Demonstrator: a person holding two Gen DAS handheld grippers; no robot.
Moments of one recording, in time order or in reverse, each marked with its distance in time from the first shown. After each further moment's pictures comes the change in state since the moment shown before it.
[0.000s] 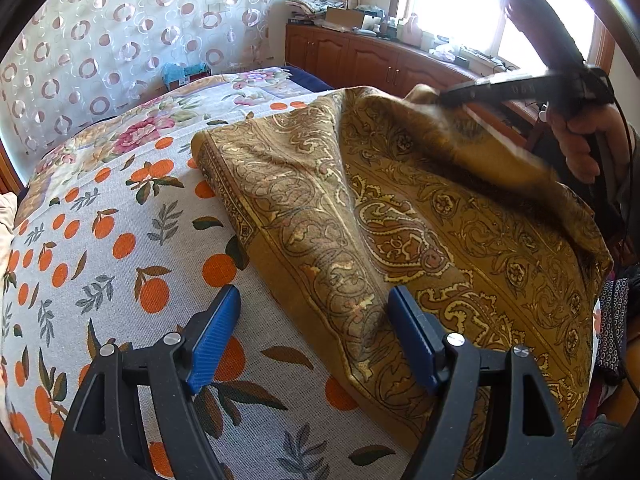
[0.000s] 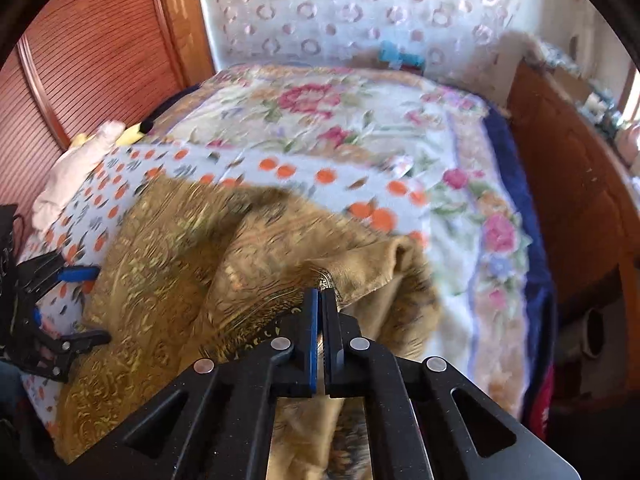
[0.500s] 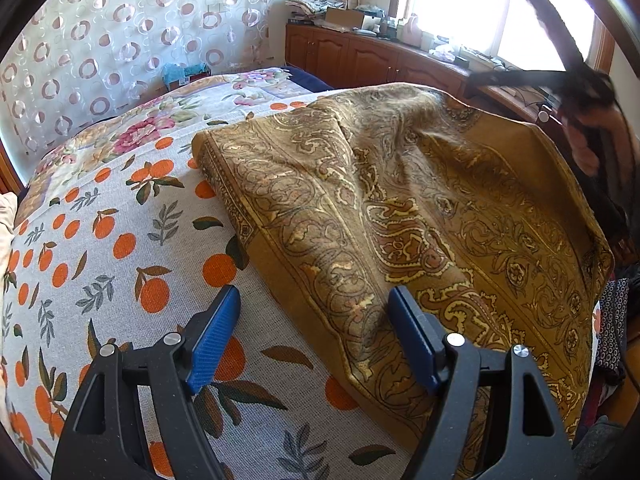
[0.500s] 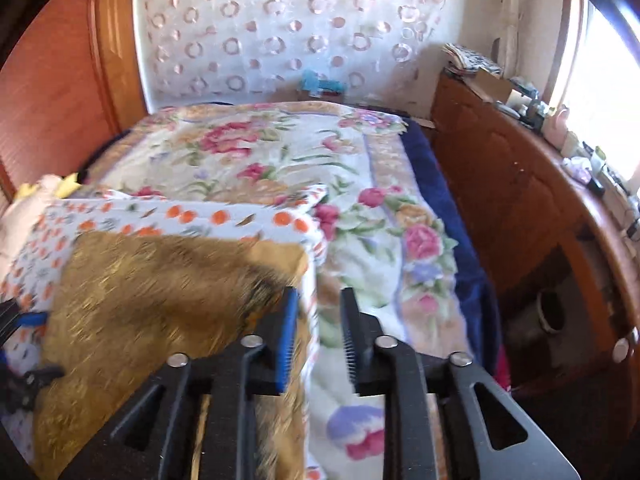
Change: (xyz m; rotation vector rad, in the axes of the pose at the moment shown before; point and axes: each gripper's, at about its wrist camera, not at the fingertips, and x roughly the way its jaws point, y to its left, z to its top) left arm 0.000 0.000 0.000 0.003 -0.001 0.002; right arm -0.035 -0.038 -0.028 0.137 -0.104 -0.196
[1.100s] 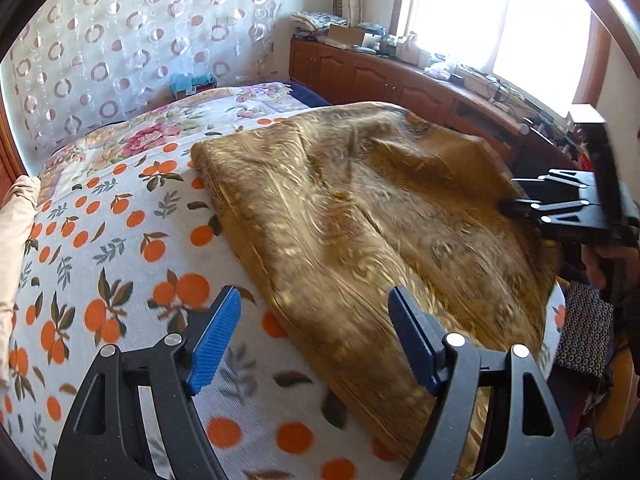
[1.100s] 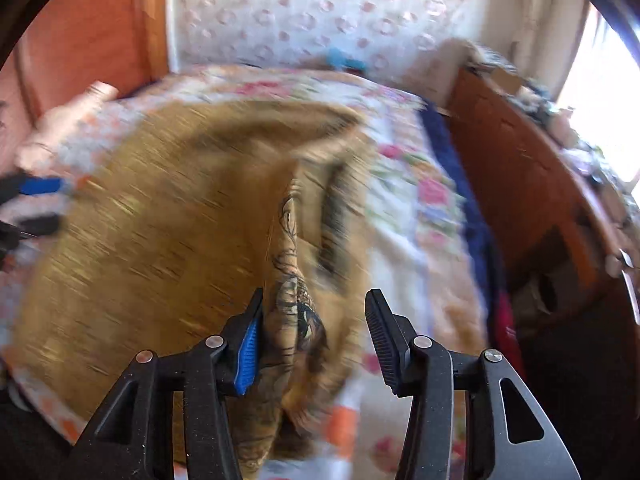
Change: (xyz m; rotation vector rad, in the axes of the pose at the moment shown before) left arm -0.047 -0.038 -0.027 -0.037 -0.060 0.008; right arm -0.074 -0.016 -0.125 -0.085 0.081 -0.038
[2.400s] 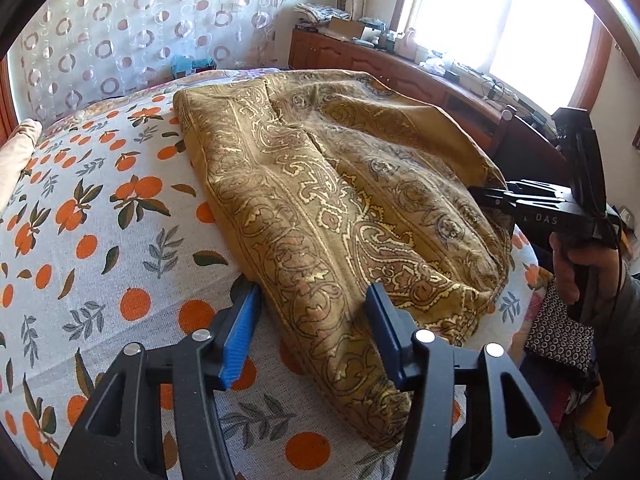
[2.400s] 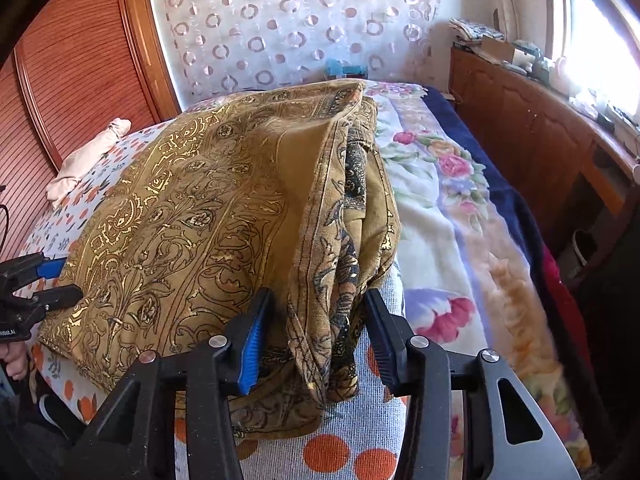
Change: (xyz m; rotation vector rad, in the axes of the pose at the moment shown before) left arm -0.009 -0.040 -0.056 -0.066 0.022 -0.037; right arm -0.022 -0.011 -0.062 0.166 -0.080 0.174
